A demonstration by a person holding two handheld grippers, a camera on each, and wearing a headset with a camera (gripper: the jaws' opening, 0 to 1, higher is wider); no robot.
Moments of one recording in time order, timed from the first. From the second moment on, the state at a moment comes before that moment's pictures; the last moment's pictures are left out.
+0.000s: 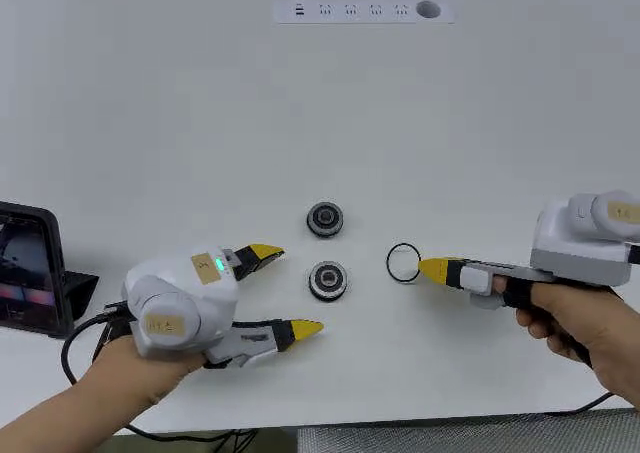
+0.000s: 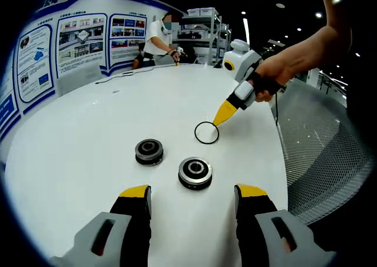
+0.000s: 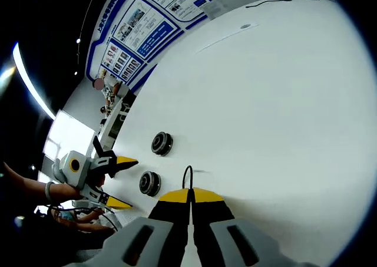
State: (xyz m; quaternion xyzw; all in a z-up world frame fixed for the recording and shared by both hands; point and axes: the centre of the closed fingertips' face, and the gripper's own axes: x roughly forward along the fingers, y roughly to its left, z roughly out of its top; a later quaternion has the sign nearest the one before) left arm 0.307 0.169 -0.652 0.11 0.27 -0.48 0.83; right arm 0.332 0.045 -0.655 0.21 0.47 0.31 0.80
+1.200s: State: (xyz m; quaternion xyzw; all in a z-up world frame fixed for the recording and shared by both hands) left arm 0.314 0.159 -0.641 0.10 0.26 -0.49 0.83; right arm 0.329 0.083 -0.647 0.10 0.43 0.40 0.81
